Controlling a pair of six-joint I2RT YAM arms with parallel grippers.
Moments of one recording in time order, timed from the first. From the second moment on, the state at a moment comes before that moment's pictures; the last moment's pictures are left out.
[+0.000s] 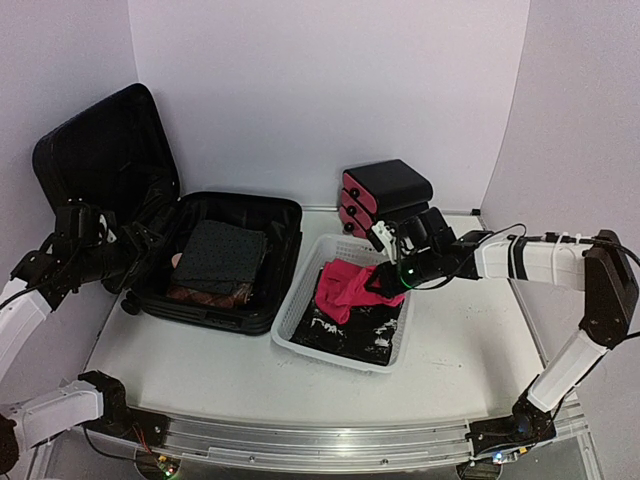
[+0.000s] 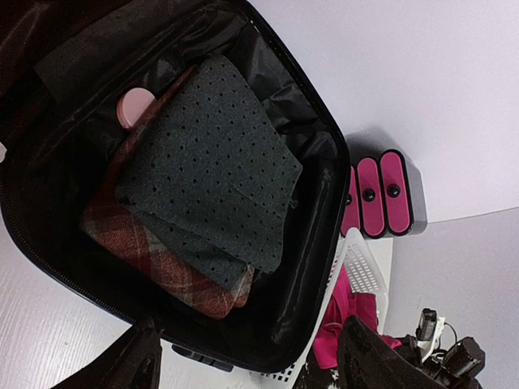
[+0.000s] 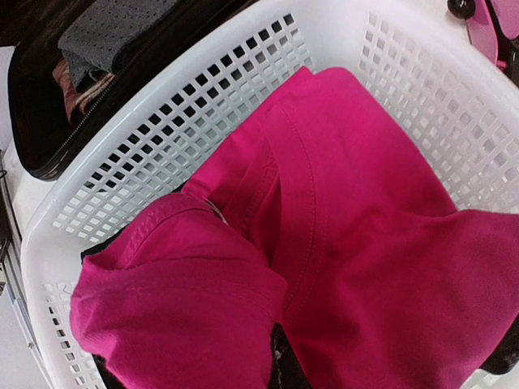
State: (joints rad) left arm -0.24 0.76 0.84 -0.62 0.10 -0.95; right arm 0.65 1.60 1.02 -0.25 -0.32 0.16
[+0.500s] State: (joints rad) left arm -1.02 1.18 0.95 -0.30 0.08 -0.42; right arm 0.67 1.59 1.01 -0.19 -0.26 0.31
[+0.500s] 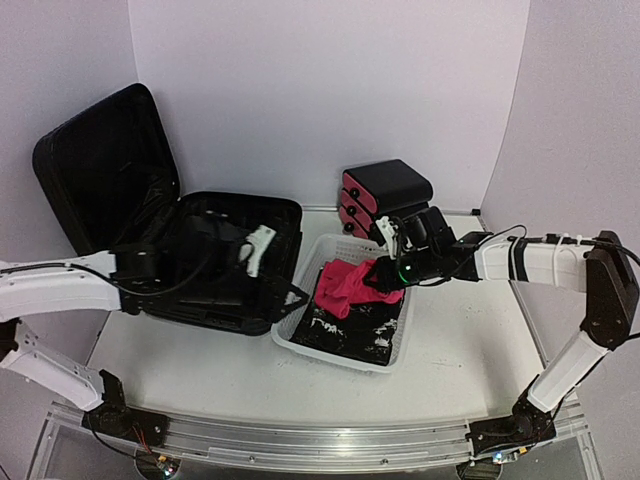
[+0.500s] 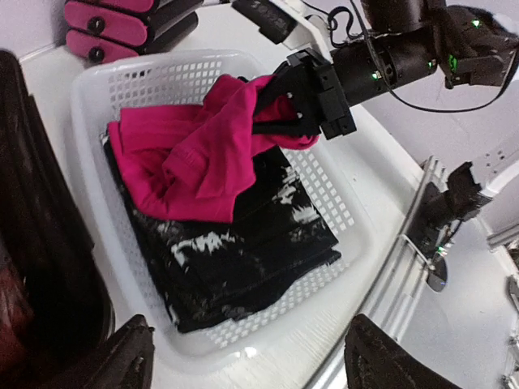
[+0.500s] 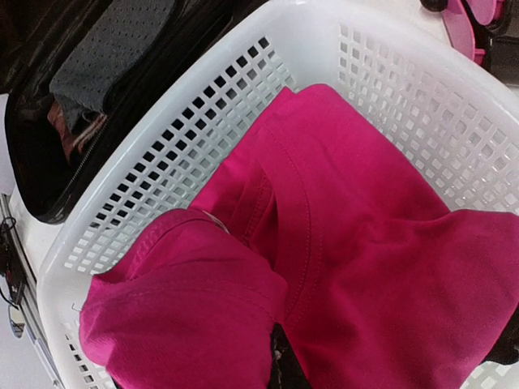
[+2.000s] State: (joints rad) left arm -1.21 1.90 1.26 -0.06 -0.61 -0.40; right arm 0.68 1.51 0.98 -0.15 -0.21 0.37
